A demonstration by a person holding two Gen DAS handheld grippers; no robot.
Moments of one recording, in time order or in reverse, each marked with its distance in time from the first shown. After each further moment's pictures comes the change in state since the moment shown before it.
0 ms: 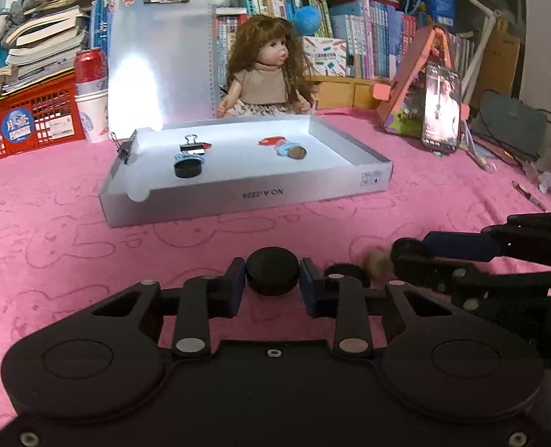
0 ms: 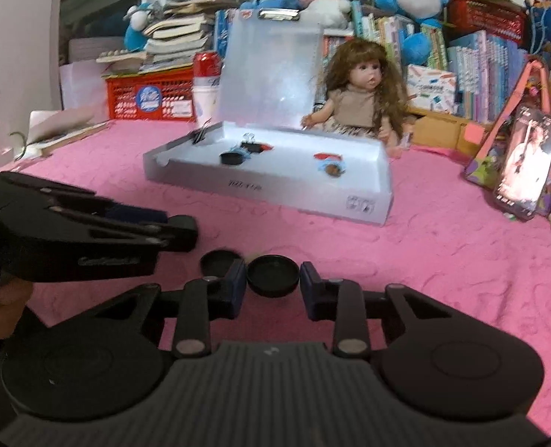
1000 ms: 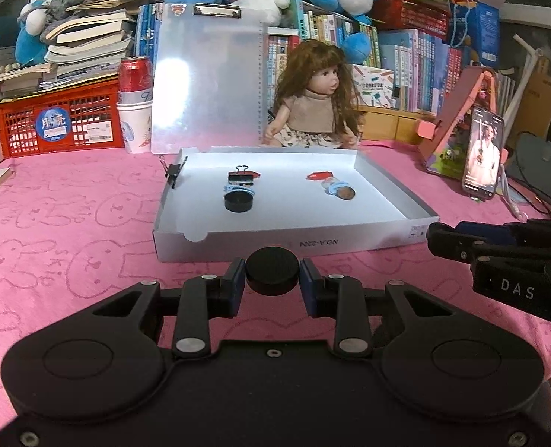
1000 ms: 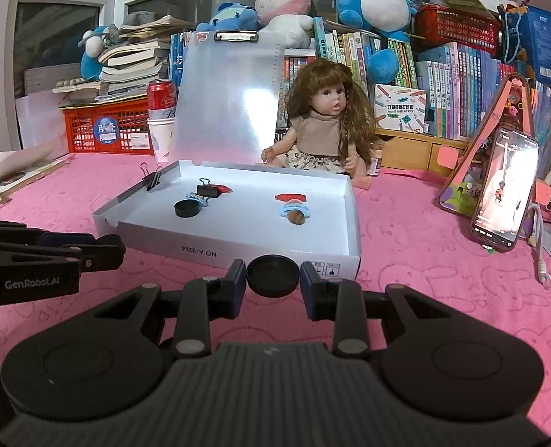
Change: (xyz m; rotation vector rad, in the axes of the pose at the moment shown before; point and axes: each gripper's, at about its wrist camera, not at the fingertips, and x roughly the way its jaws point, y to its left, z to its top) left arm -0.001 0.033 0.034 -0.097 -0.035 0.088; right arm 0.028 -0.013 0.046 0.062 -0.025 -0.093
